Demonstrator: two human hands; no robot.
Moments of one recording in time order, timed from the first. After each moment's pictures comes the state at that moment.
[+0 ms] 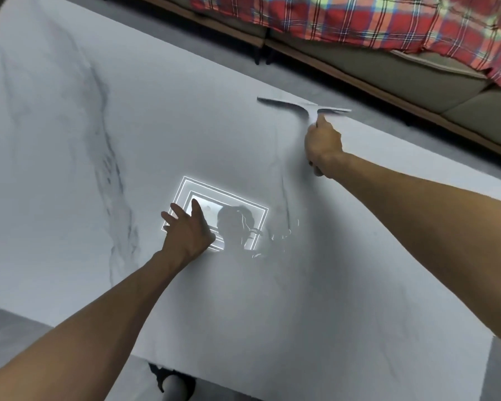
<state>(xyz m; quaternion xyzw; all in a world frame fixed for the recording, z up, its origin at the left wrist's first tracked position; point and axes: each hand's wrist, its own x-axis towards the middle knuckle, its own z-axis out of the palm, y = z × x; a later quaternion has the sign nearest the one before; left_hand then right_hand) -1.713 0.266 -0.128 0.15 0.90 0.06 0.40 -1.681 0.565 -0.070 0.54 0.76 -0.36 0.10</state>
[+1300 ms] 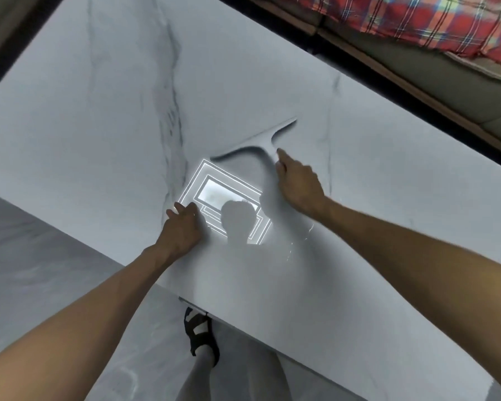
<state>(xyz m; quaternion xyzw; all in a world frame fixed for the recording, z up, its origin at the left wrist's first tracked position) -1.700 0.119 -0.115 0.11 0.90 0.06 0.41 -1.644 0.365 -0.070 0.31 0.89 -0.28 0.17</state>
